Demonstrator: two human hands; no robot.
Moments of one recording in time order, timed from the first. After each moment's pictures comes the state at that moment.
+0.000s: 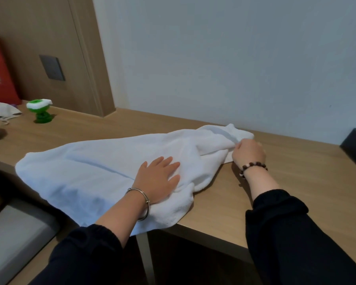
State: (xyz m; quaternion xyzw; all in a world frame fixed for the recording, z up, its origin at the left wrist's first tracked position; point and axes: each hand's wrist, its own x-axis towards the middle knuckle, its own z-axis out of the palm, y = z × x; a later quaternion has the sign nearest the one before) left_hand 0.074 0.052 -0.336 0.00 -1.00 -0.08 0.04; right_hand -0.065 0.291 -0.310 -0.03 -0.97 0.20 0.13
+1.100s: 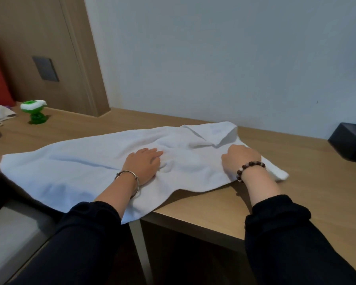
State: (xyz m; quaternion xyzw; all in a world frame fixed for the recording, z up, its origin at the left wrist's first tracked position) left_hand 0.051 0.029 -0.326 0.06 -0.99 -0.12 0.06; right_hand -0.014 0.299 -0.284 0.08 -1.00 0.02 0.03
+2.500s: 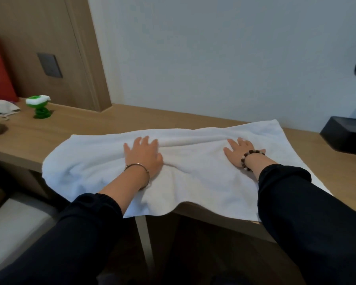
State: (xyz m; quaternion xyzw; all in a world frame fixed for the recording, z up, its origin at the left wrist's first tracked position) left_hand 0.080 0.055 -0.314 0.14 -0.98 0.01 0.12; right_hand -0.038 0.331 -0.309 0.05 -0.99 0.01 -0.12
